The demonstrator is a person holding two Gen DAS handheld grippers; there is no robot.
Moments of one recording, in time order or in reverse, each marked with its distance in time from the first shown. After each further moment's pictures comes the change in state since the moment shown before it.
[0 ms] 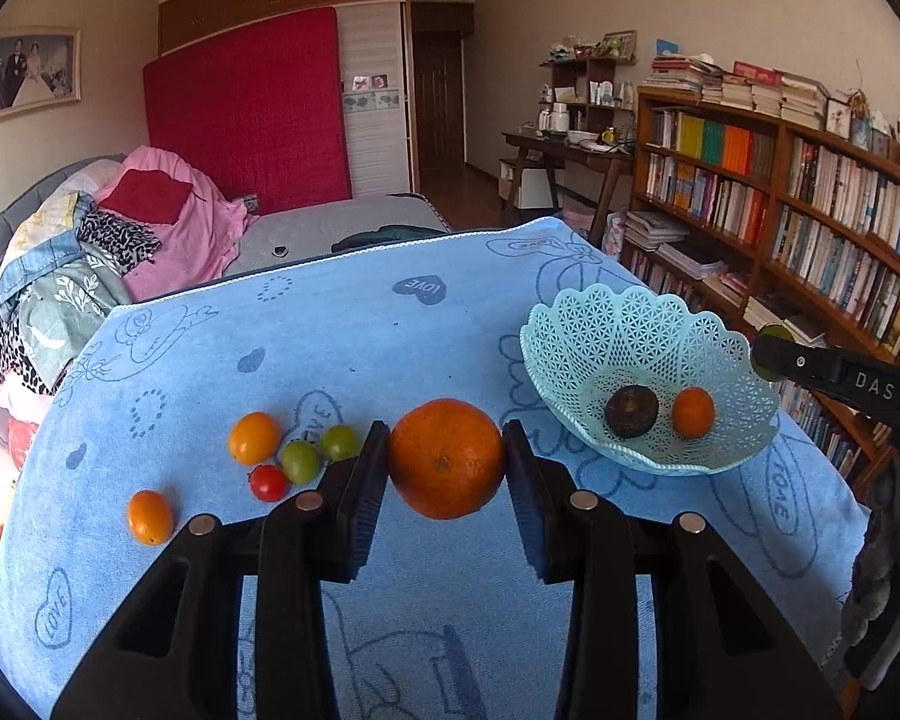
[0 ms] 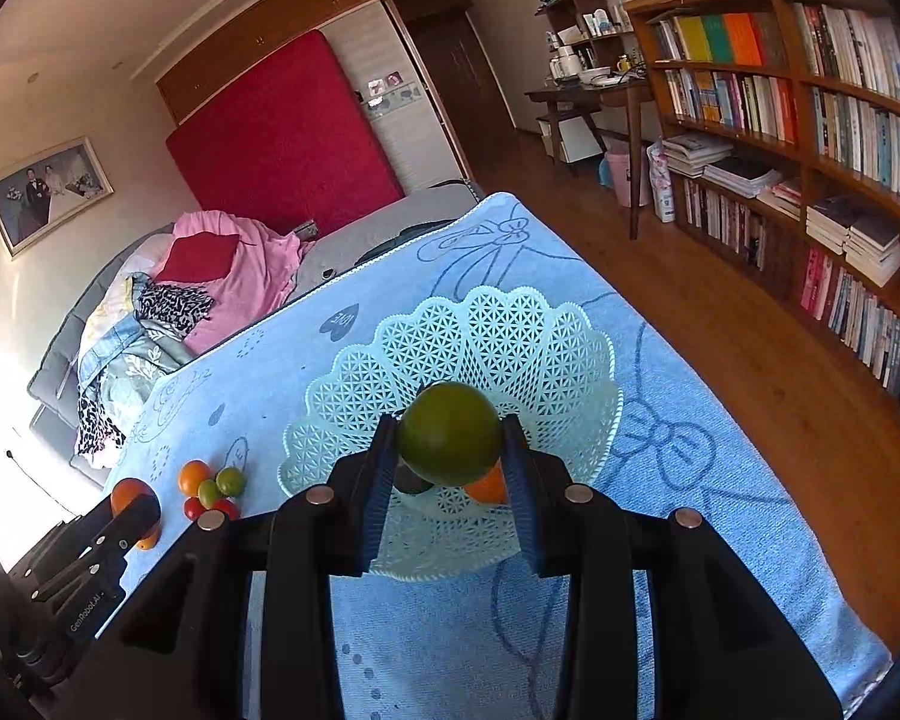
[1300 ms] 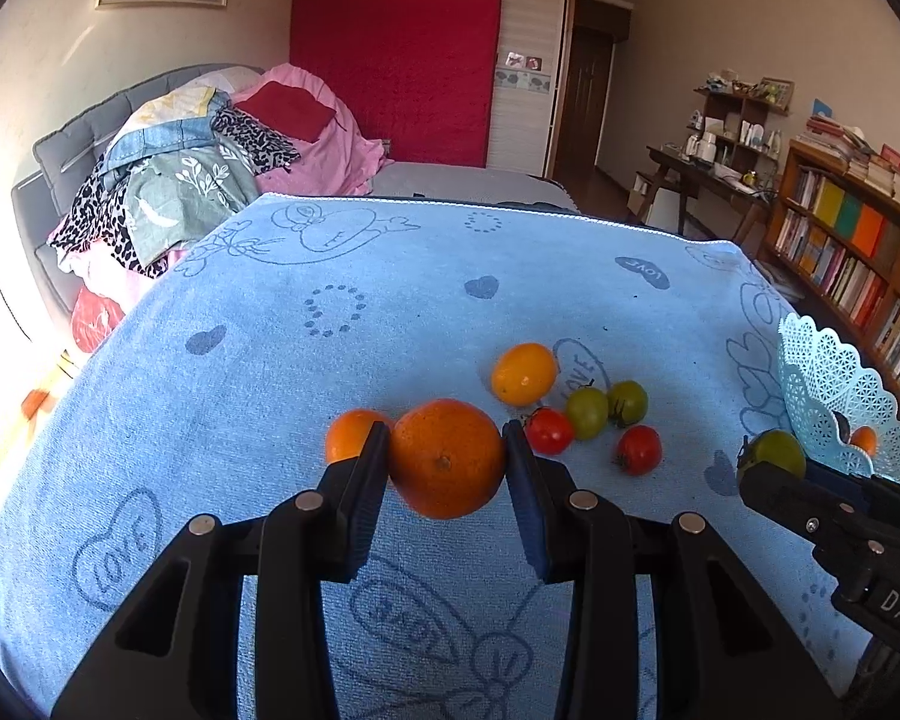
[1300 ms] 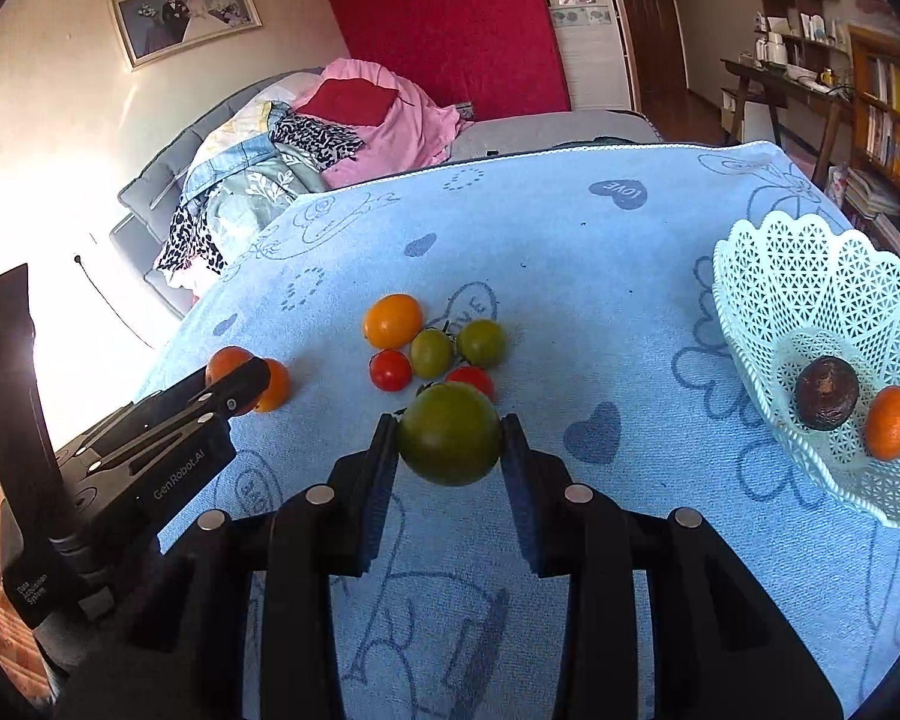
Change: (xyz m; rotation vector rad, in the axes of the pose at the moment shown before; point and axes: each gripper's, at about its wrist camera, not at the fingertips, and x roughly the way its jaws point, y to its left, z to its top) left arm 0.003 0.160 -0.059 -0.289 0.044 0.216; right arm 0.069 0.193 -0.080 -0.349 0.222 0.241
